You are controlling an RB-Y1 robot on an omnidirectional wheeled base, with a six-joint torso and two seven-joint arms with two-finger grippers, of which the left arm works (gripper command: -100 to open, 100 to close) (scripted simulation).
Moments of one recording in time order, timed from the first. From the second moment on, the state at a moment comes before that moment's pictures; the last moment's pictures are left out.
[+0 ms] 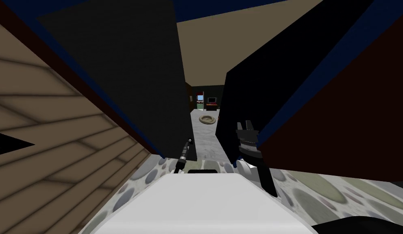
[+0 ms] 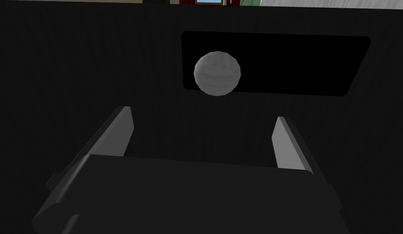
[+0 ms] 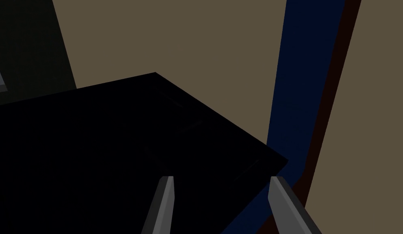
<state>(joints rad) 0.13 0.05 -0.09 -0.96 -0.06 -0.74 0.06</state>
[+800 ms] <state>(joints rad) 0.11 0.03 -0.08 -0.94 -0.05 -0.74 0.05</state>
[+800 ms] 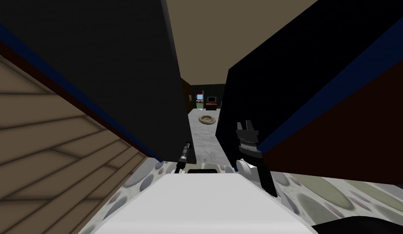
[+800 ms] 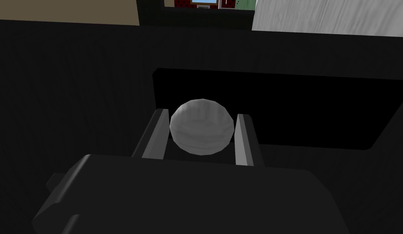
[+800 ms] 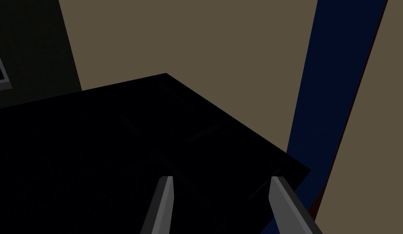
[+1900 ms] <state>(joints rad) 0.11 0.05 -0.04 -0.93 -0.03 -0.73 0.03</state>
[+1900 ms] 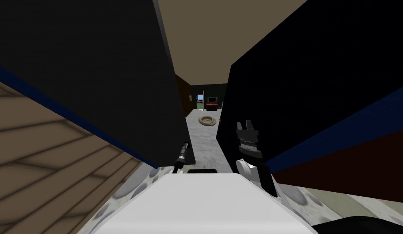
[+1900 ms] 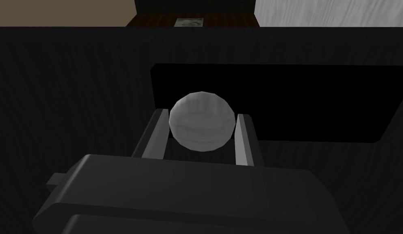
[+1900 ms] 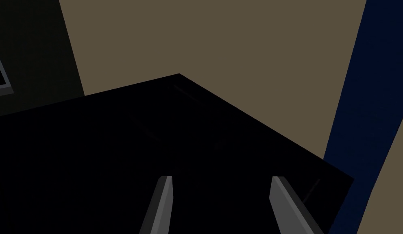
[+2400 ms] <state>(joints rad) 0.11 0.08 0.01 -0.95 -0.01 -0.73 0.03</state>
